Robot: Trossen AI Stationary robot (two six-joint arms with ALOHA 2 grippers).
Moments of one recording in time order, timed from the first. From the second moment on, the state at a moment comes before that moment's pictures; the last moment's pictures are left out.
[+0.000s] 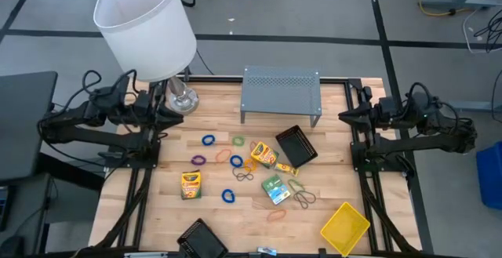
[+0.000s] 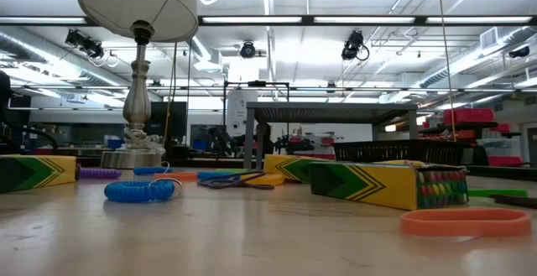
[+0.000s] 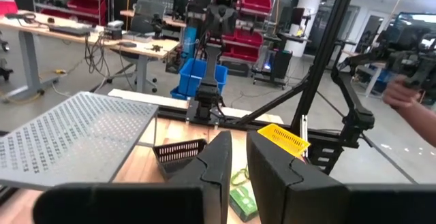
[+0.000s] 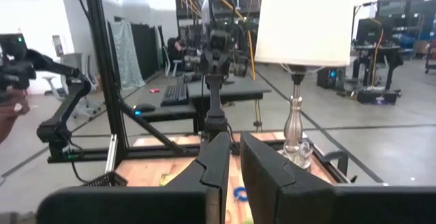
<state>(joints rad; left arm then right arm) 0.00 0.45 0.78 -0.37 0.00 -0.16 0.00 0.39 0.78 -0.33 0.00 0.02</state>
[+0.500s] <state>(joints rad) 0.00 0.60 0.78 -0.37 -0.04 -0.23 0.01 0.67 0.61 -0.36 -0.17 0.13</state>
